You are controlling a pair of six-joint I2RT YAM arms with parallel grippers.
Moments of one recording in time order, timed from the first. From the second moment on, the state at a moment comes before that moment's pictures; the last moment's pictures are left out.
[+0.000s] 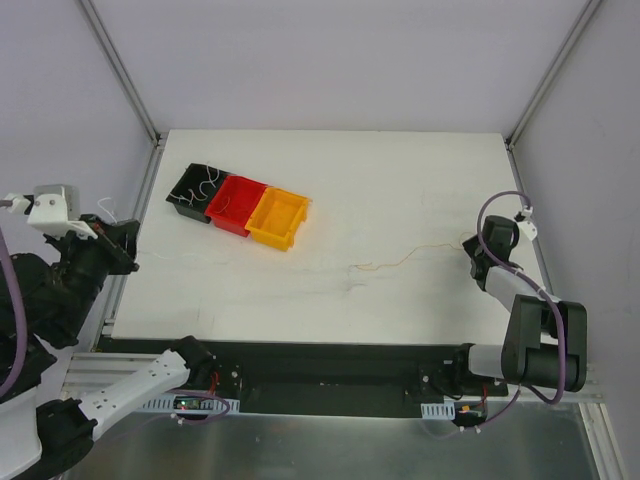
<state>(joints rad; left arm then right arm) -0.70 0.66 1.66 -1.14 -0.59 -0.24 -0.12 1.31 0.51 0.16 0.24 0.73</state>
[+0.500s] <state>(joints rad) -0.70 0.68 1.65 -1.33 -0.83 -0.23 -0.21 1.18 0.40 0.16 0.32 0.82</state>
